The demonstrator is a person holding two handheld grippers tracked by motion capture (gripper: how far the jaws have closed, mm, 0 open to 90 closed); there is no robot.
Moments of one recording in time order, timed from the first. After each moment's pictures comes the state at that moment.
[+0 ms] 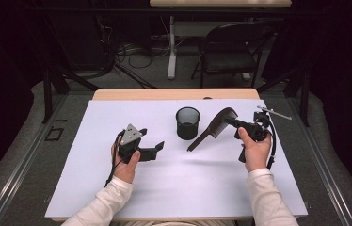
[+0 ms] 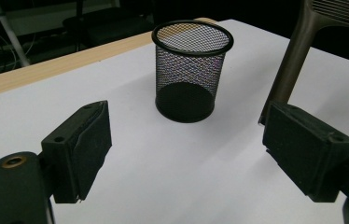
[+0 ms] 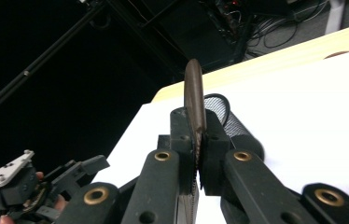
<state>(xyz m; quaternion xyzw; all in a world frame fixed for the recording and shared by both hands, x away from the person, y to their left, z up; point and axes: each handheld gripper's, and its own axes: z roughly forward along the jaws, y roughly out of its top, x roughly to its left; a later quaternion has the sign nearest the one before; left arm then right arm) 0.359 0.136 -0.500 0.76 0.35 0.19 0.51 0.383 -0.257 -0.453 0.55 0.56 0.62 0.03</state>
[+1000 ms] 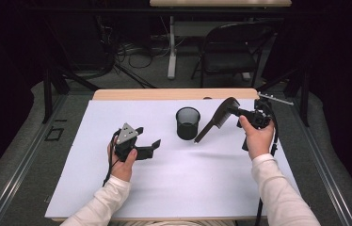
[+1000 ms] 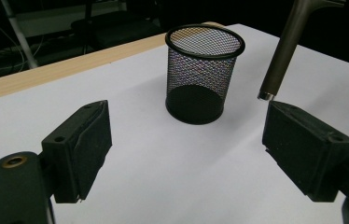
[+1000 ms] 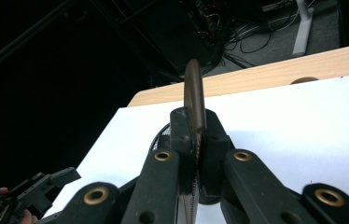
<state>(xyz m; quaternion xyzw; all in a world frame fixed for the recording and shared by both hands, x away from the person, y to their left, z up) 0.360 0.146 -0.499 0.76 0.35 0.20 0.51 0.407 -0.260 -0.426 0.55 0.59 0.59 0.07</state>
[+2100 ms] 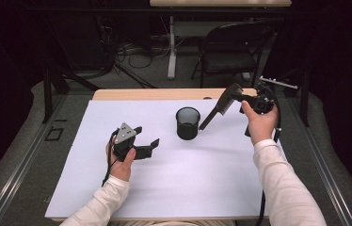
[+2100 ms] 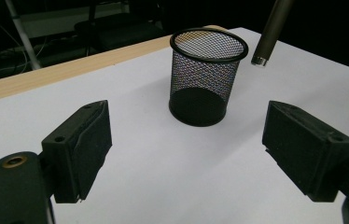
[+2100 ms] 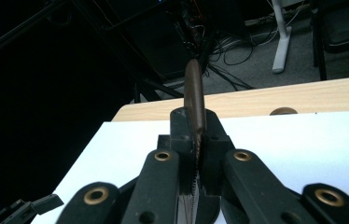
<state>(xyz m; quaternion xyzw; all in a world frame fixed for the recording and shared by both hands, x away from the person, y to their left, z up) 0.360 0.149 -0.498 0.75 0.36 0.20 0.52 0.428 -0.262 -0.389 0.56 0.59 0.57 0.11</state>
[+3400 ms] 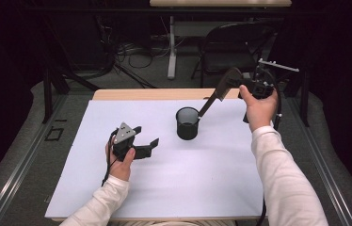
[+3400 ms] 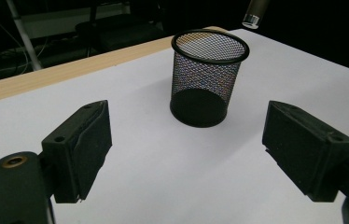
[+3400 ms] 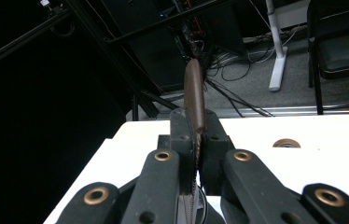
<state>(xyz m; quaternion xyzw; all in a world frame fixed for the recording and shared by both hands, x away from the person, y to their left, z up) 0.361 0.150 -0.497 0.75 0.36 0.20 0.52 0.440 -0.248 -0.347 0.55 0.59 0.57 0.14</state>
